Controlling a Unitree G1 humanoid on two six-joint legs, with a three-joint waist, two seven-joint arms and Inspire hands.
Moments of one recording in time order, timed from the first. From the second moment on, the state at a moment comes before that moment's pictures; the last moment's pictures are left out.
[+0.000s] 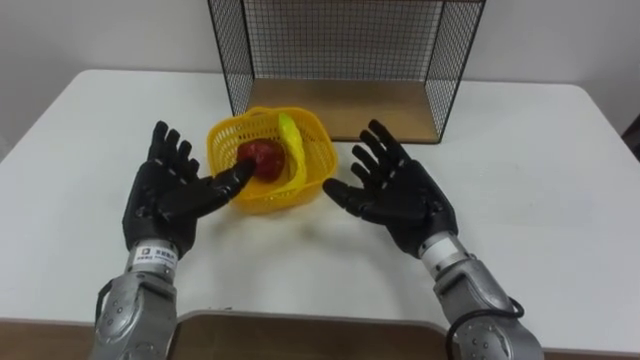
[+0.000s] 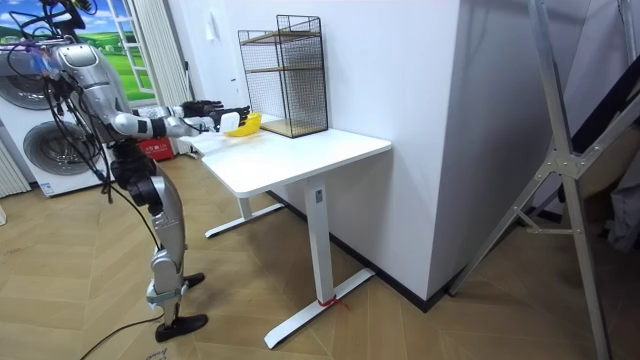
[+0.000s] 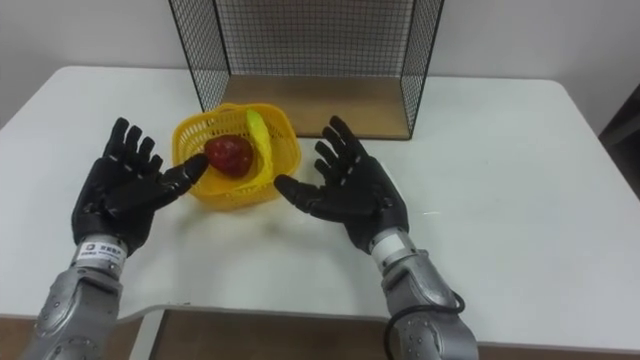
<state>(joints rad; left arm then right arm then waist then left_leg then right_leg) 0.06 0.17 -0.05 0.11 -0.67 -0.11 0.05 -0.06 -0.16 0.18 0.30 0.67 -0.08 0.24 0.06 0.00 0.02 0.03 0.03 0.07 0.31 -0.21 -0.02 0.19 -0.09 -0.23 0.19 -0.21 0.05</state>
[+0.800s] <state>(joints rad) 0.06 0.14 -0.10 0.18 -0.65 -0.07 0.03 -0.09 -0.17 0.18 0.31 0.58 -0.04 0.27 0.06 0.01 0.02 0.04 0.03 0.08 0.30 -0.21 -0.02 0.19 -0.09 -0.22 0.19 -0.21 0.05</state>
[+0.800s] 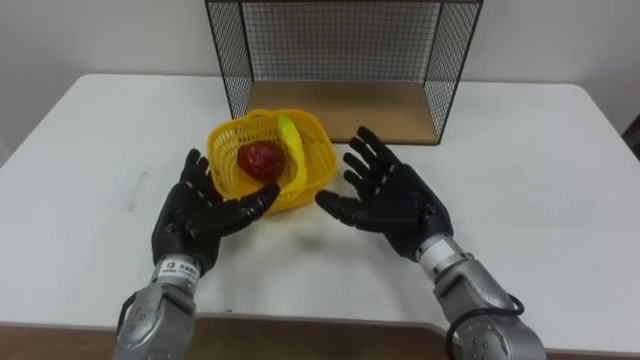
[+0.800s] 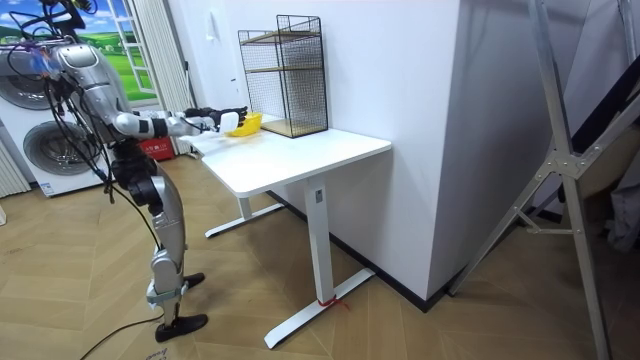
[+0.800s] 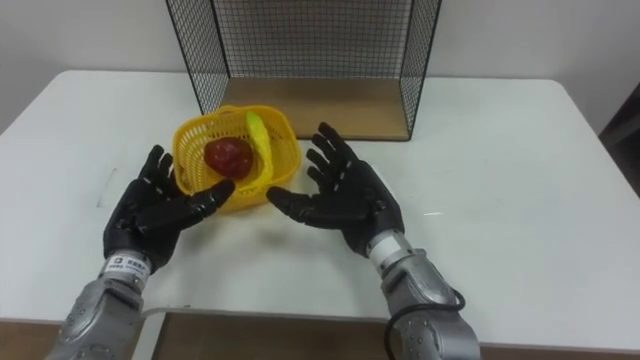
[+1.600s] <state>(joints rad) -0.09 0.11 -0.12 0.32 -0.64 -0.07 0.03 -0.30 -0.16 0.21 0.39 0.57 -0.04 0.16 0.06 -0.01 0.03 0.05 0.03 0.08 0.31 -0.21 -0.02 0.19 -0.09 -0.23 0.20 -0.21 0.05</state>
